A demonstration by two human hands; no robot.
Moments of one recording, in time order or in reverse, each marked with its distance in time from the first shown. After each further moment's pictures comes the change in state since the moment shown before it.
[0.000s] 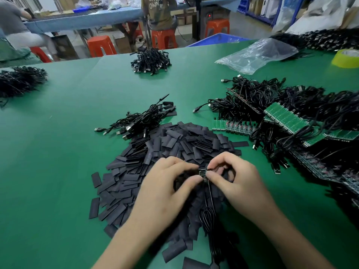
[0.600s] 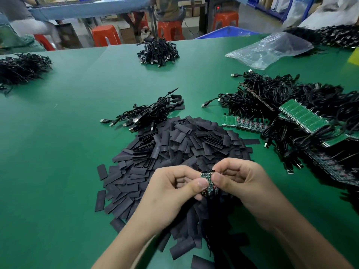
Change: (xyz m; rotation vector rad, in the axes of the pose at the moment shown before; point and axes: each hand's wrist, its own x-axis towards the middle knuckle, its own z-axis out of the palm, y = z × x) left_hand -0.010 -0.002 -0.004 -0.869 -0.135 -0.312; right_hand -0.005 -0.016 0.003 0.673 -0.297 0.222
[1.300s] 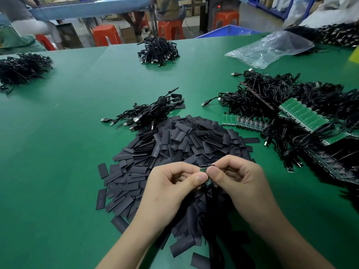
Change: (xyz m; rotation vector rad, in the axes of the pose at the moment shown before) left_hand -0.002 -0.004 0.004 0.044 0.126 0.035; right_hand -0.003 0.006 0.018 -0.173 0.196 -0.187
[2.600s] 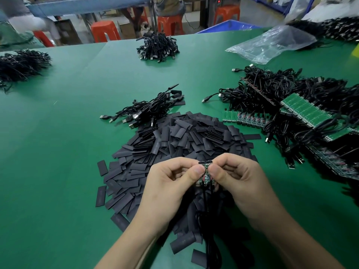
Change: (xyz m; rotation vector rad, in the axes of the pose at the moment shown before) left_hand -0.002 0.003 0.006 -0.150 0.029 0.034; right_hand 0.001 0.003 0.000 0.145 -0.112 0.011
